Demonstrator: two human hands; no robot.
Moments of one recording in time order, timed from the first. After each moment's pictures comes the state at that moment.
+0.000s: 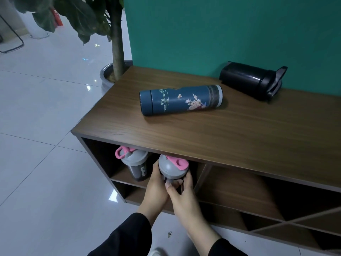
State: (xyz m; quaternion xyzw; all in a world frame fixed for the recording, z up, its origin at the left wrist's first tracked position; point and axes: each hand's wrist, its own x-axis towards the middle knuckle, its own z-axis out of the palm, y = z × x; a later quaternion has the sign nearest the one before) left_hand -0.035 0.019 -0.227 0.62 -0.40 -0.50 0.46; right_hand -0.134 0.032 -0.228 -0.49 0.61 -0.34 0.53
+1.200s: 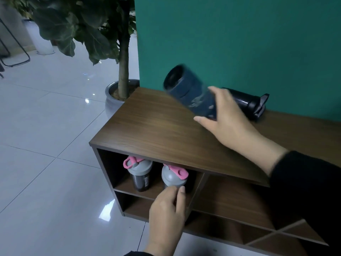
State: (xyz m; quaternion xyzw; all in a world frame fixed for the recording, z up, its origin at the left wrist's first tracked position) left_hand -0.061 0.080 -0.175 0.65 -0.56 -0.17 0.48; right_hand -0.190 -0.065 0.021 -0.81 0.50 -0.29 0.10
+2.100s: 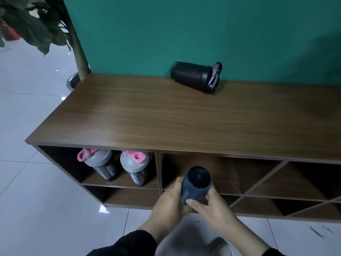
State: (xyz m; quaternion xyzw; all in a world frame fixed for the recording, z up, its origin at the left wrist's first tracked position) left_hand -0.159 0.071 -0.214 0.55 -0.69 -0.41 0.24; right_hand -0.327 0.082 -0.203 -0.53 0.61 -0.27 0.53
